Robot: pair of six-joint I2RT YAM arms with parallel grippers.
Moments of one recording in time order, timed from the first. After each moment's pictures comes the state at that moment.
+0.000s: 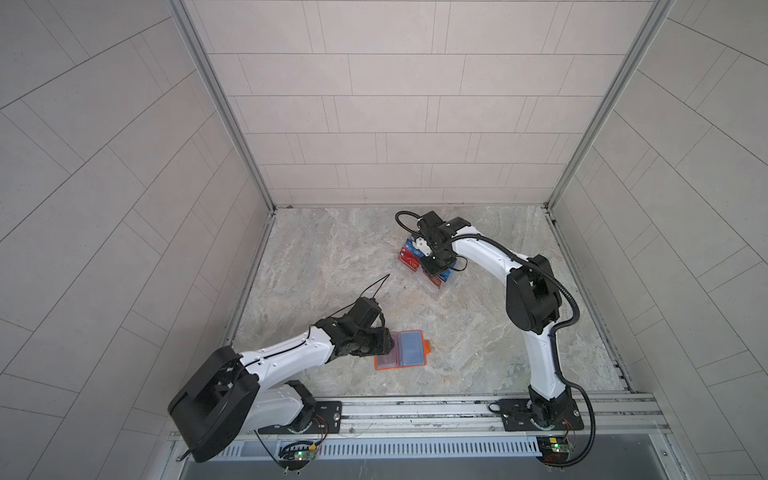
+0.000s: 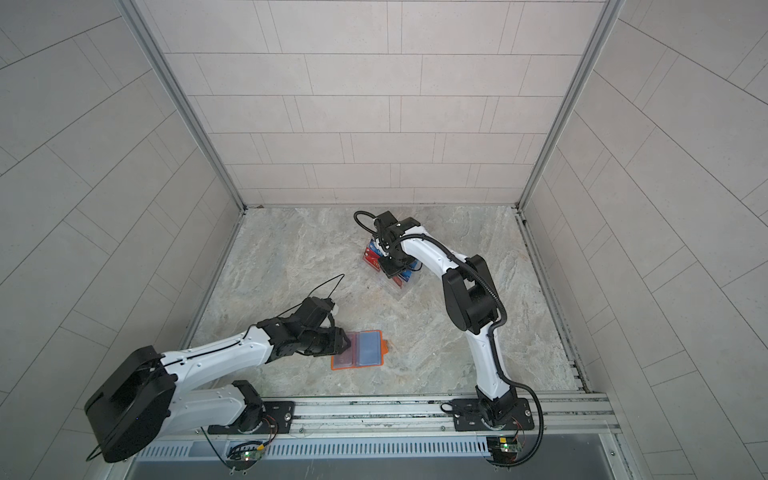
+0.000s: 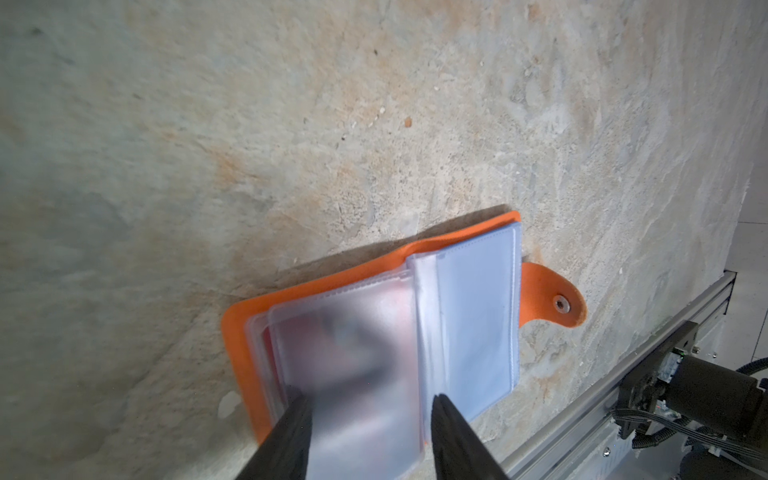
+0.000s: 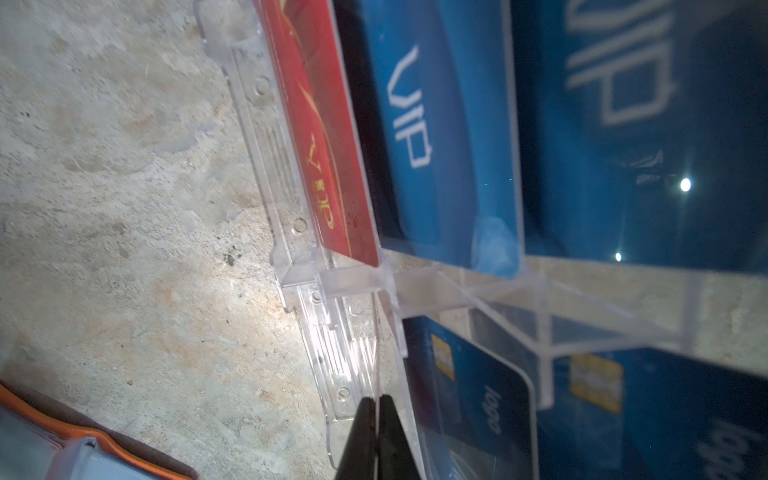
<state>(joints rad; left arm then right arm) -0.73 1.22 0.49 -0.32 0.25 -0.75 0.51 2.13 1.84 -1.05 -0.03 -0.04</state>
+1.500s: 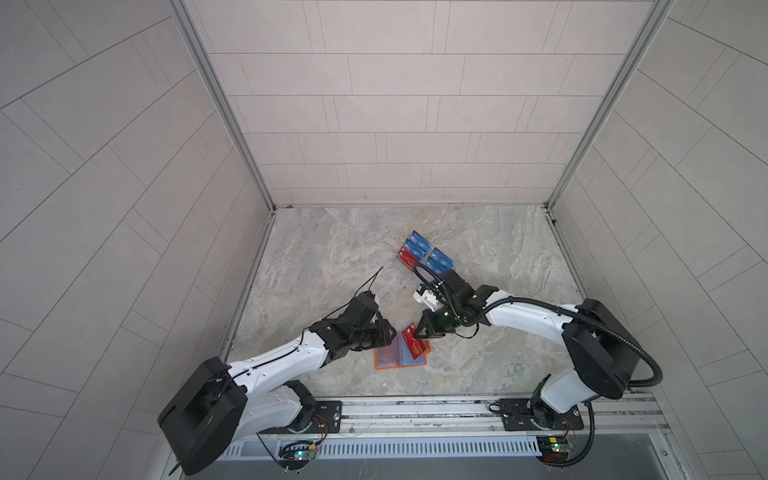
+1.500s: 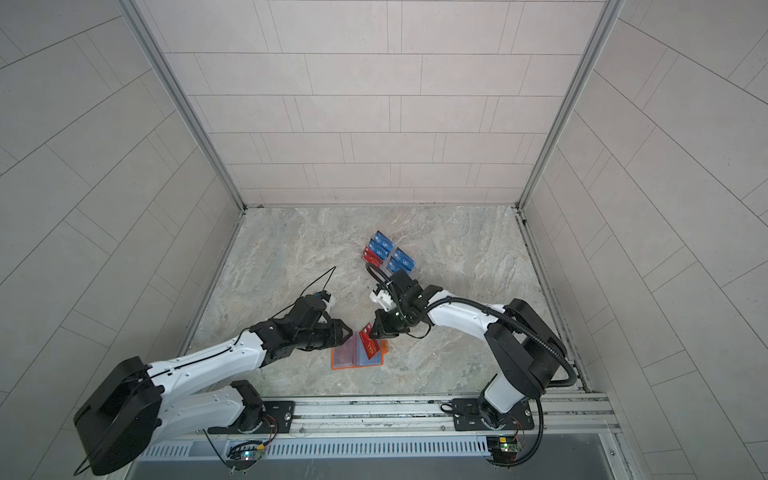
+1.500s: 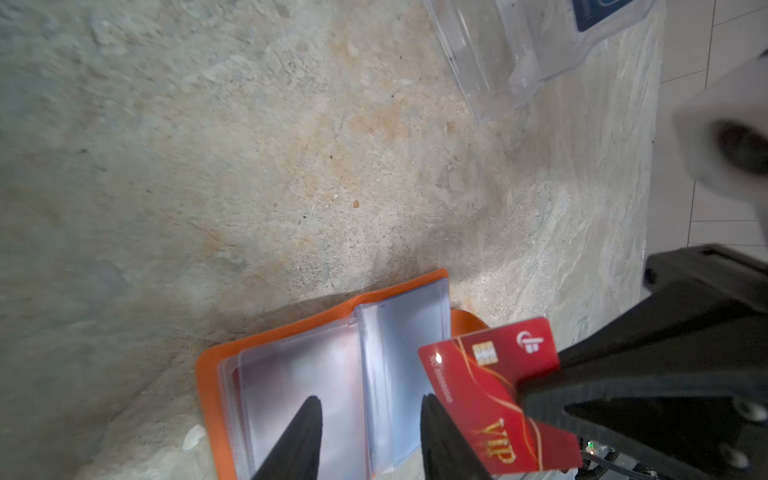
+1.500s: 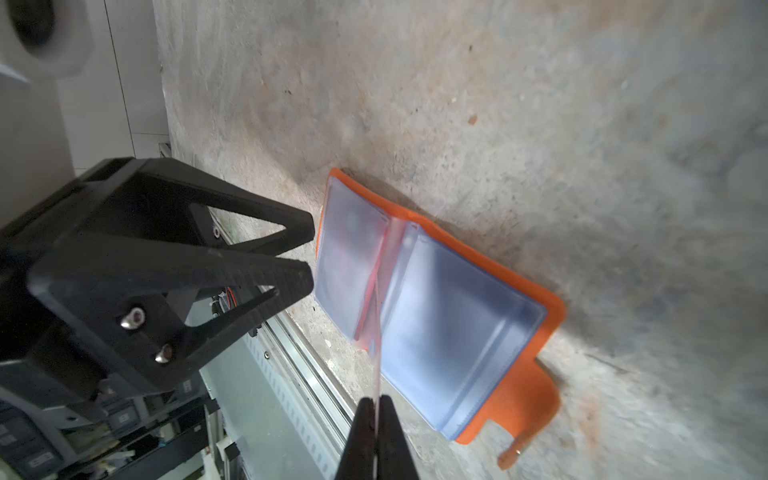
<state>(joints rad) -0.73 1.16 0.46 -0.20 0.21 -0.85 0.71 1.57 0.85 -0.32 -0.65 0.62</state>
